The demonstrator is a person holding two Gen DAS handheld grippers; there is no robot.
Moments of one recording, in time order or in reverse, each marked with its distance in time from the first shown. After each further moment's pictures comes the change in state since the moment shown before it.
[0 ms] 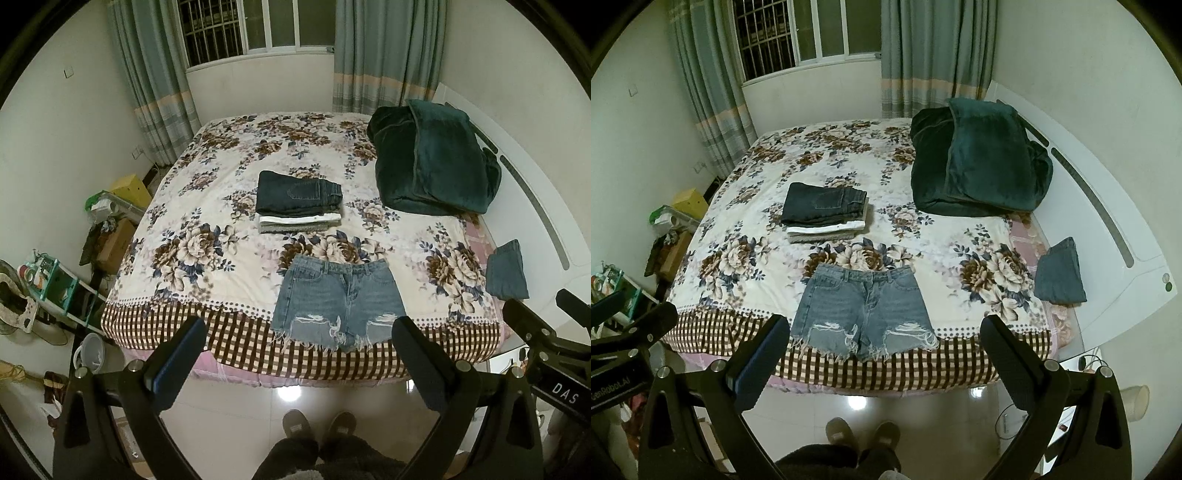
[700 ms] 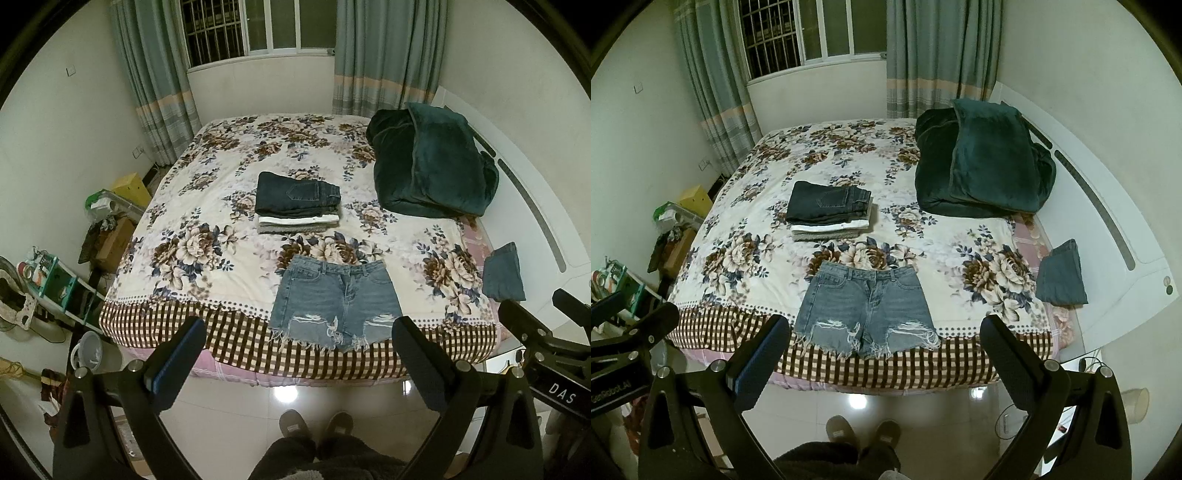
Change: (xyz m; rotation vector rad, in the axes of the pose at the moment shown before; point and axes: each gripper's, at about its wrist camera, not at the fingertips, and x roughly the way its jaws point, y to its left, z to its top) left arm -0.011 0.000 -0.007 -0.007 -0.010 -0.007; right arm -0.015 0.006 -0.001 -0.010 -0.001 0.008
